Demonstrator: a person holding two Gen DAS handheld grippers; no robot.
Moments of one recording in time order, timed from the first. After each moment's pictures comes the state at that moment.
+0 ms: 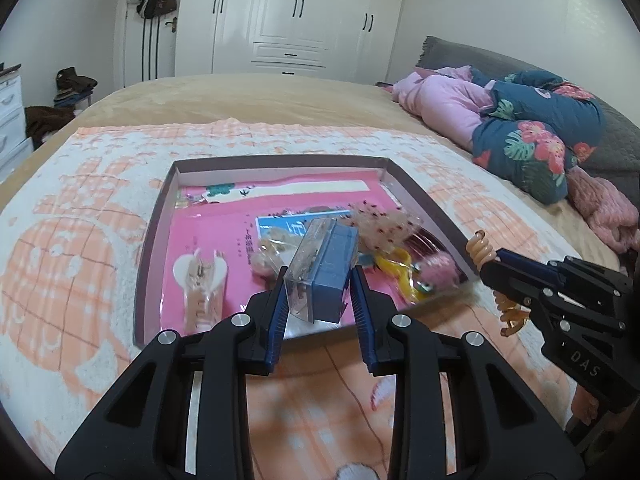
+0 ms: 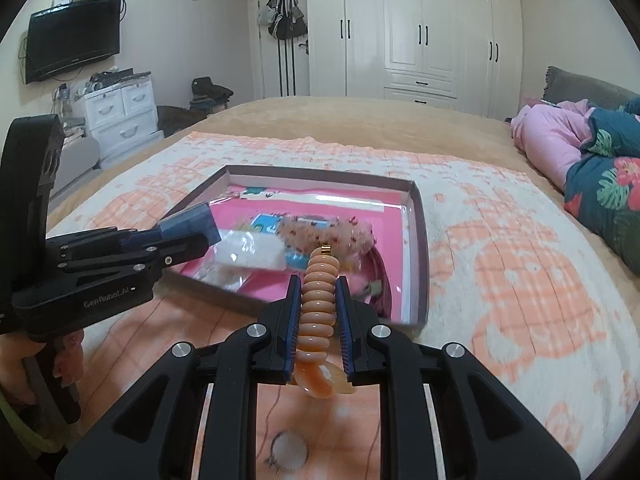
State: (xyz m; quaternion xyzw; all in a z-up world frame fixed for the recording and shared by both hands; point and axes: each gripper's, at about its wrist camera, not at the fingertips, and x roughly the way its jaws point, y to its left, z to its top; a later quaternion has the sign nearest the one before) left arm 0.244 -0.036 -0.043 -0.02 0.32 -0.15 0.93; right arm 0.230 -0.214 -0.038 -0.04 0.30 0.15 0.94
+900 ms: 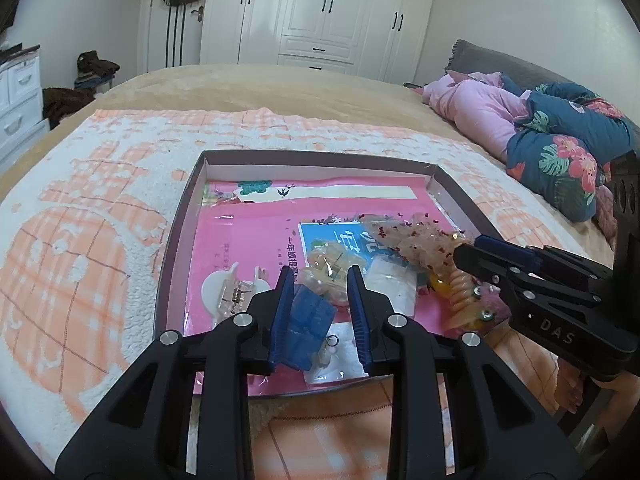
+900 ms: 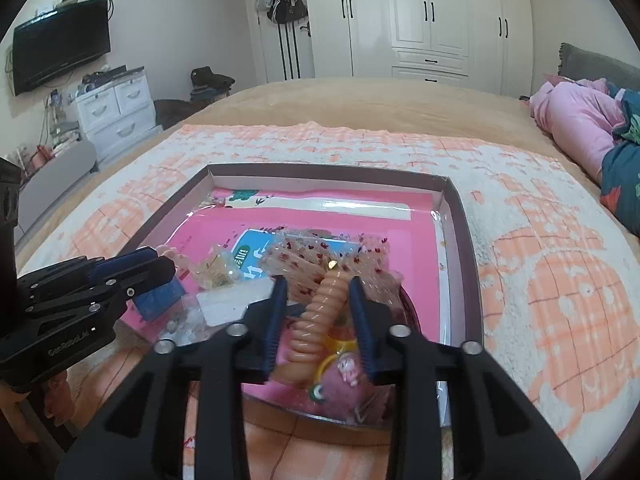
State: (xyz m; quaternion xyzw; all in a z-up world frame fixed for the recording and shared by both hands) left arm 0.274 -0.015 -0.058 -0.04 0.33 -0.11 0.94; right arm 0.313 -0.197 -0.062 -0.01 0.33 0.17 0.93
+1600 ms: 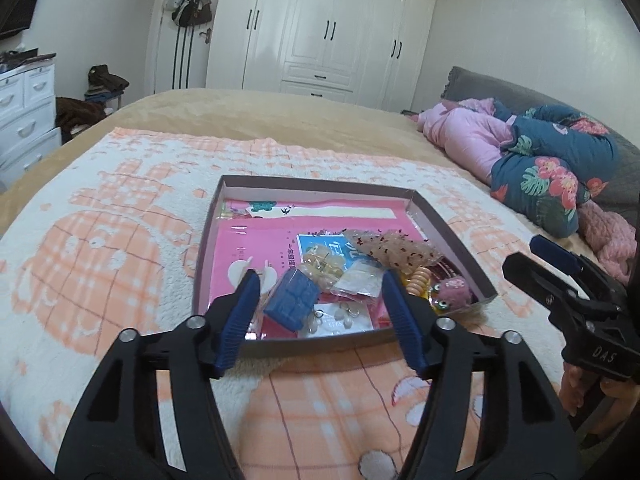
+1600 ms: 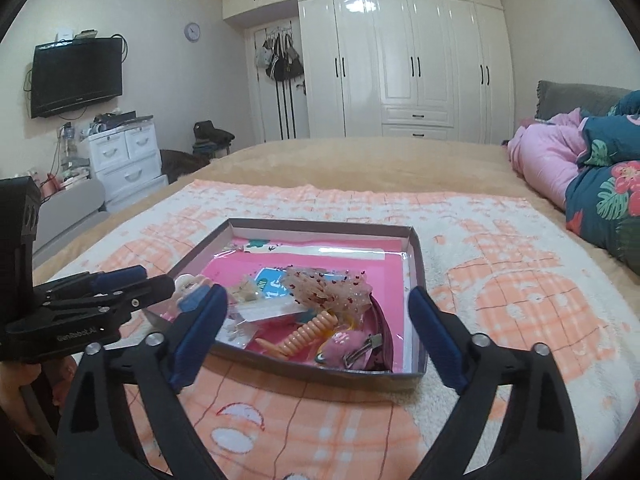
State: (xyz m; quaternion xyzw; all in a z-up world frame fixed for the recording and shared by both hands) left arm 0.214 -0.003 -0.026 -0.06 0.28 -0.11 0.95; right arm 0.226 -0.224 -0.020 0.00 0.22 0.16 0.96
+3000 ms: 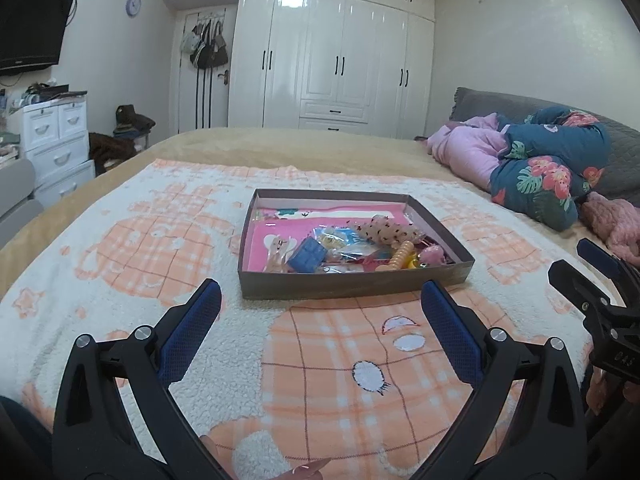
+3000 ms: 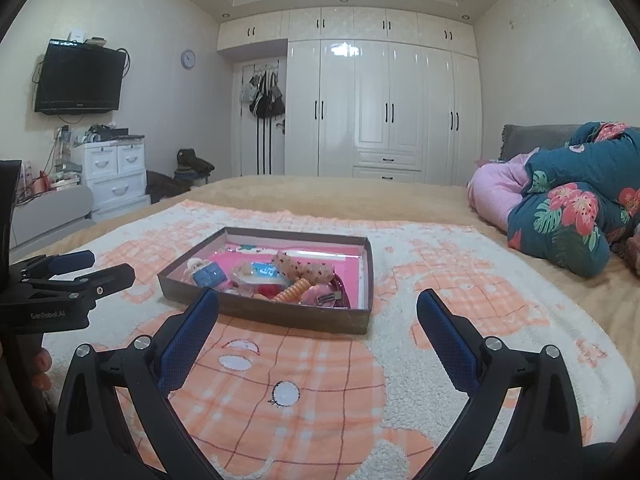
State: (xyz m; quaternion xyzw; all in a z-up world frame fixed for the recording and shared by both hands) left arm 0.106 -0.009 -0.022 -0.02 0.22 -0.06 0.97; right arm 0.099 -0.244 -0.026 -0.03 0.14 0.10 0.99
